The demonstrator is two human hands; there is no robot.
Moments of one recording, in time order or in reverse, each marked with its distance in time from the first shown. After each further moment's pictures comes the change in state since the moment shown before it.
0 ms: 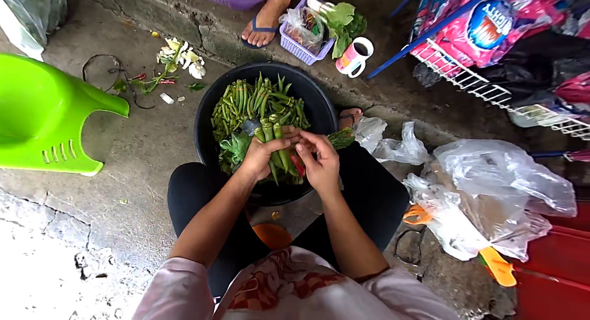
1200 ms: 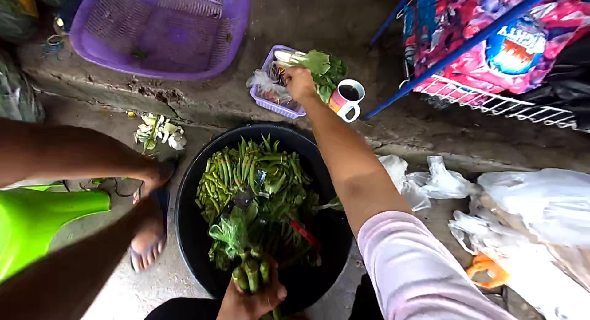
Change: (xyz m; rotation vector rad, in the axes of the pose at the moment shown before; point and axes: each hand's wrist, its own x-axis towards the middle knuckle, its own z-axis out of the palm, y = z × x) left_hand 0.025 0.011 -0.013 0.035 0.073 -0.206; right_hand 0.417 0.212 0.015 -0.652 -0.241 0.335
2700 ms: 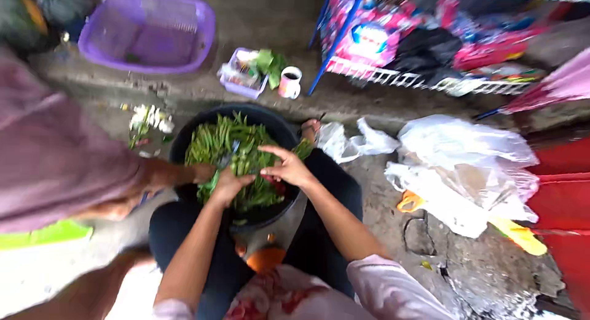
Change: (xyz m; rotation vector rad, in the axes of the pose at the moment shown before) left_hand -0.014 -0.013 0.051 0.848 0.168 -0.002; right_hand -0.434 -0.001 -0.052 0.767 -0.305 -0.010
